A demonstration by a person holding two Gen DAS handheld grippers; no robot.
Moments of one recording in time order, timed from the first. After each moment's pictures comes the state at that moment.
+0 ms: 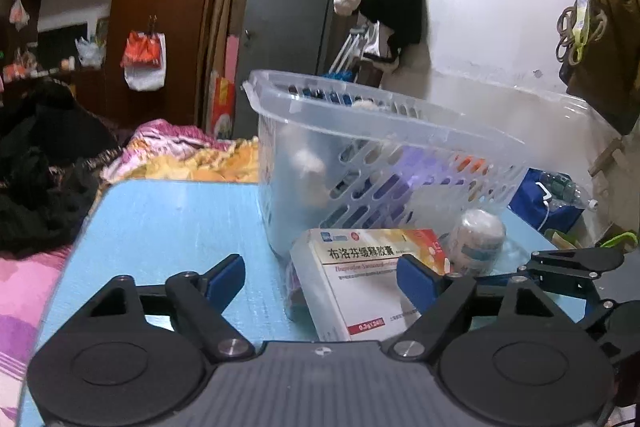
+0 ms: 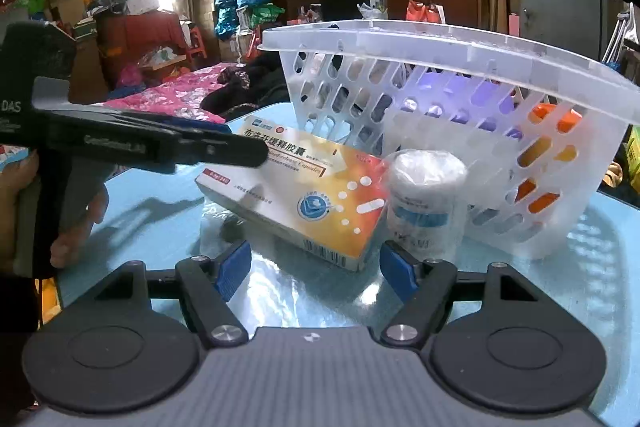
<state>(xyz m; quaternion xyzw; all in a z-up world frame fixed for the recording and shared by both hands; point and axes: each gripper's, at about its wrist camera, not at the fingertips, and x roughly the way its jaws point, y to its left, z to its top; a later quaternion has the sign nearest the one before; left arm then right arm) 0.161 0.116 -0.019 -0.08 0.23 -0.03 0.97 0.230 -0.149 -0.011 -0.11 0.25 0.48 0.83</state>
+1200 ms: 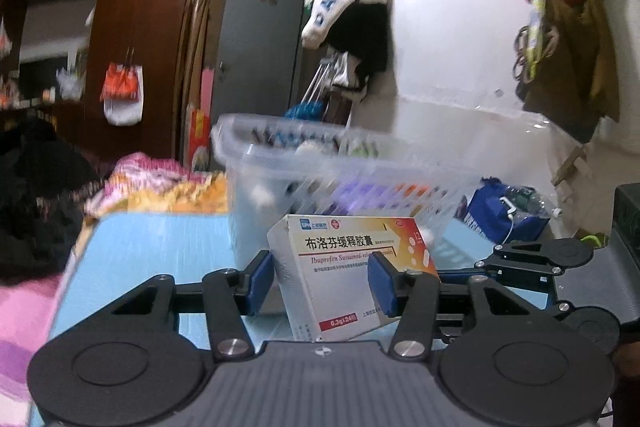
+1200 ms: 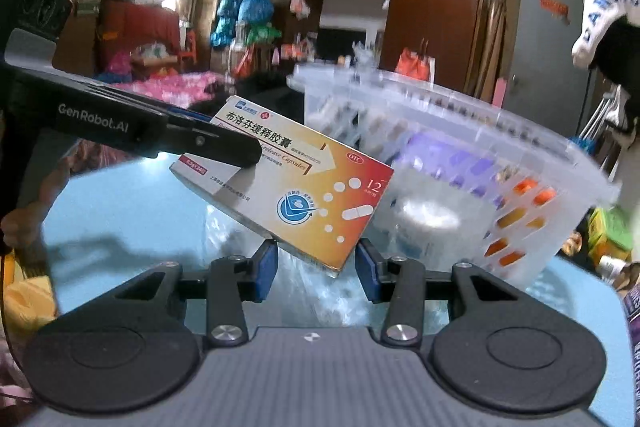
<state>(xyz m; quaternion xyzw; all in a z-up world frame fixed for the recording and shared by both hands) 0.109 0.090 0.011 -0.05 0.17 -0.06 0.98 0.182 -0.163 0.010 -0.17 0.14 0.46 0.86</state>
